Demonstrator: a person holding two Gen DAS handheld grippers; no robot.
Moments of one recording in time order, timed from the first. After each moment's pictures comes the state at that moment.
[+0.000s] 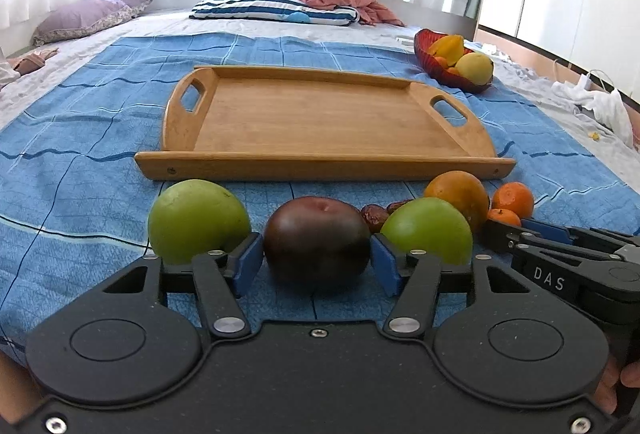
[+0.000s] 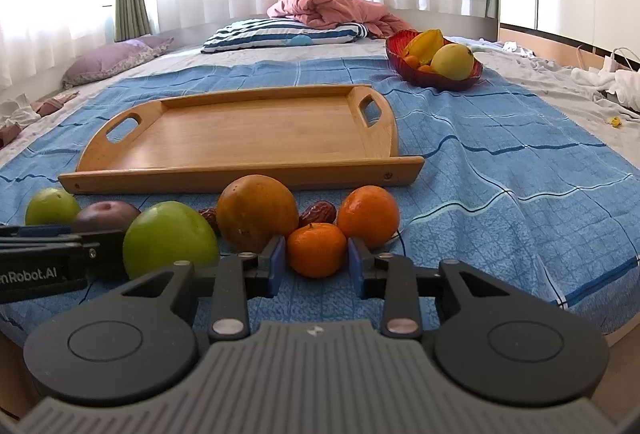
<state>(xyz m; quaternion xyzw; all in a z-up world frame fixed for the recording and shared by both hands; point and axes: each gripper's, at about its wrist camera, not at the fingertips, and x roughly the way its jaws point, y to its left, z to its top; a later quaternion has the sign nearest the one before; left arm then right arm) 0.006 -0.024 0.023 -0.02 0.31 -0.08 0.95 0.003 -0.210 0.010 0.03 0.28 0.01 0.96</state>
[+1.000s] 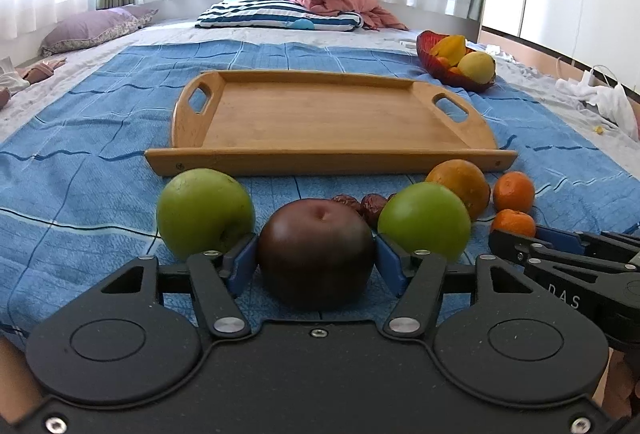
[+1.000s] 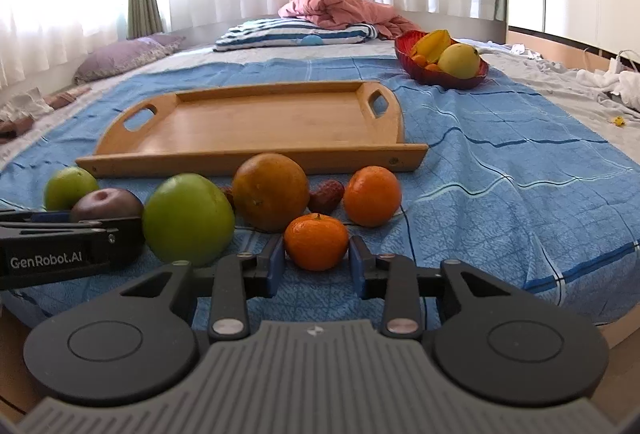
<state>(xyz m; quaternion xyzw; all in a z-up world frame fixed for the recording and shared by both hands) -0.009 -0.026 0.020 -0.01 0.30 -0.07 0.95 -0.018 -0.209 0.006 0.03 0.28 0.03 0.96</state>
